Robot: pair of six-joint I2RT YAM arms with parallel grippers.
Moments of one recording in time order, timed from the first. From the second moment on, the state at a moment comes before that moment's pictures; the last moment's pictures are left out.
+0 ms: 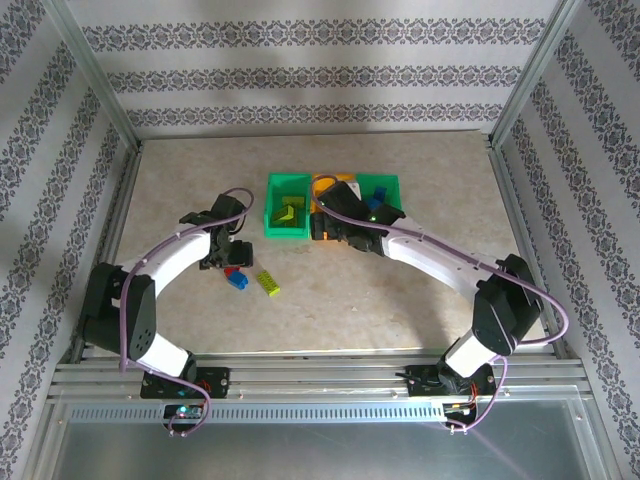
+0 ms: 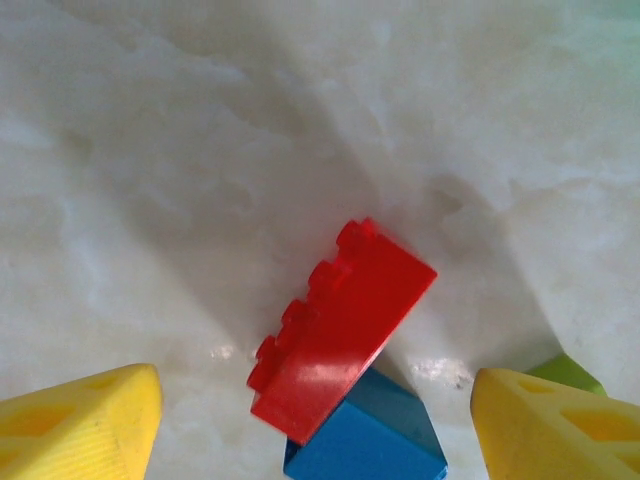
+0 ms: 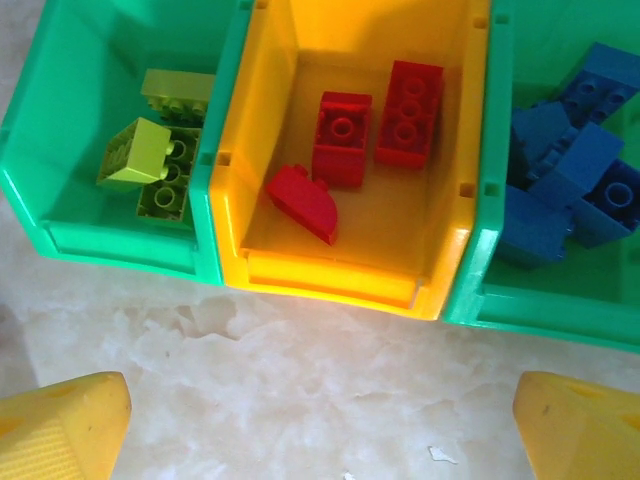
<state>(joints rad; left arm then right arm) -0.28 1.53 0.97 -0.78 -0.10 -0.40 0.75 1.58 1.27 -0.63 0.31 0.58</state>
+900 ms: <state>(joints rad) -0.28 1.69 0.99 -0.68 -0.17 -0.39 0.75 1.50 1.21 -0.63 0.34 0.61</state>
